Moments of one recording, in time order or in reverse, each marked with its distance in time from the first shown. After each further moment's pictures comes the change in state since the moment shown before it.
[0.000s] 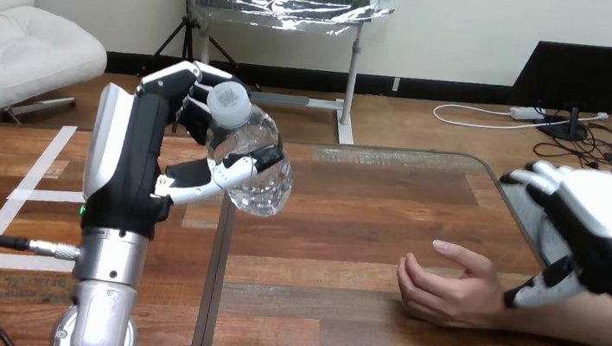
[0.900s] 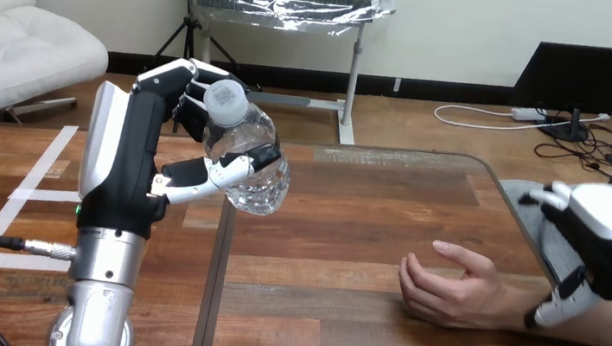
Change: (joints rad) left arm 0.008 -0.005 0.015 -0.010 0.008 0.000 -0.016; right arm -0.042 -0.032 0.047 0.044 -0.048 0.091 0.164
